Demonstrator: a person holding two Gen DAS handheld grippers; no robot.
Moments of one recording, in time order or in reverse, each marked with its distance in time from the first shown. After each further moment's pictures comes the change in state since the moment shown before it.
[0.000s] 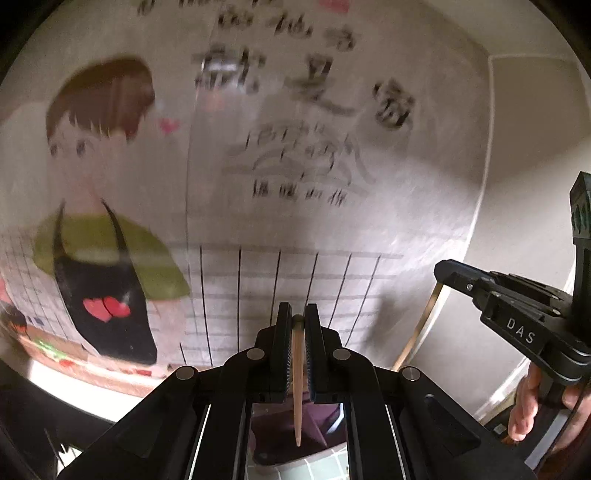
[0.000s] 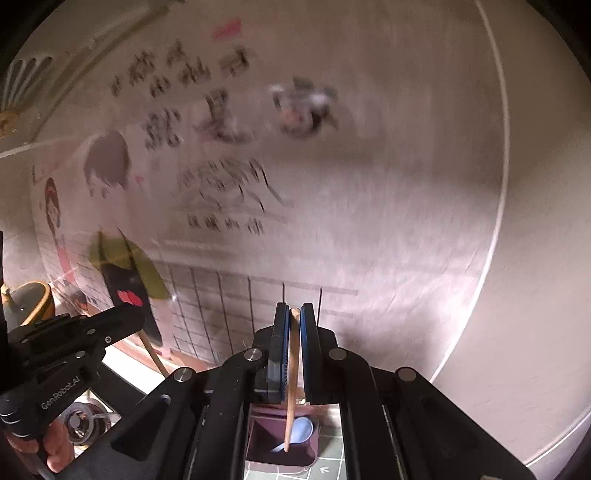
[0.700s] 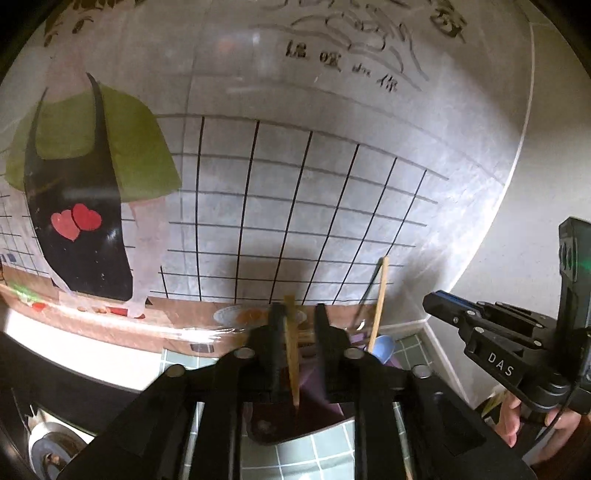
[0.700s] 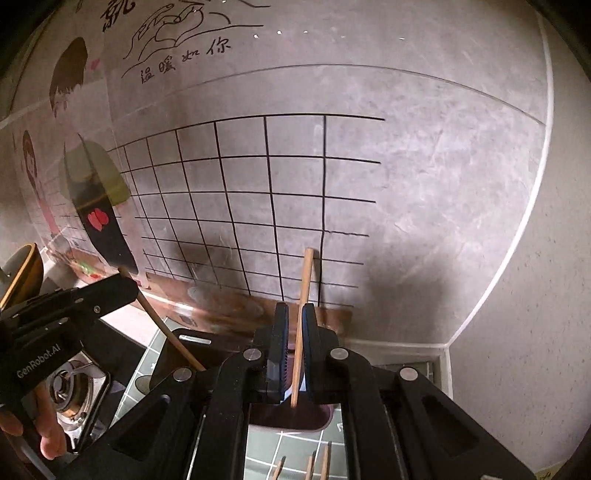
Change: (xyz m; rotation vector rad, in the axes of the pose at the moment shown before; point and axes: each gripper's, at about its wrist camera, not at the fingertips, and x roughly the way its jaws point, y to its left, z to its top) left arm 0.052 0.016 -0.053 -0.078 0.163 -0.012; right arm 0.076 -0.014 -0.082 0.052 0.254 0.046
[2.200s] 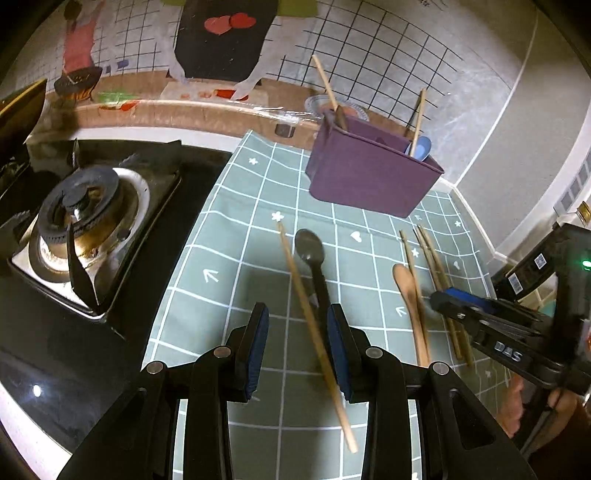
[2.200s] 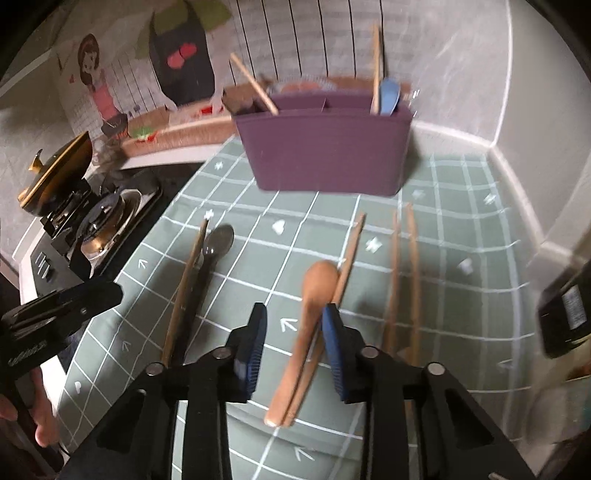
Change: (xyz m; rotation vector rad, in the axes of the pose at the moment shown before) left arm -0.108 0.030 -0.252 -0.200 0.219 0.137; right arm -0.038 0.050 -0.226 -0.024 0.276 0.157
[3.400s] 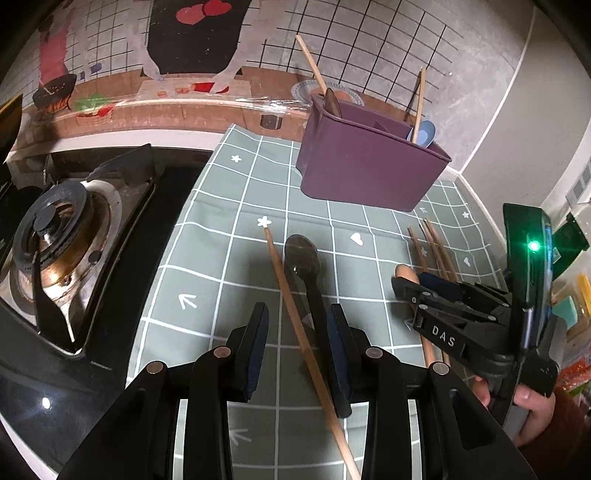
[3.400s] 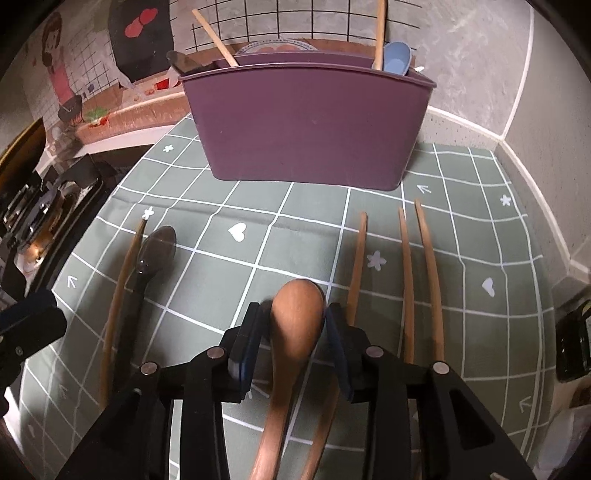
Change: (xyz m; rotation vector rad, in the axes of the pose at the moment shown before) left arm 0.039 -0.014 0.021 0.061 0.037 0.009; right arm 0.067 0.001 0.021 -0.013 0.033 -0.163
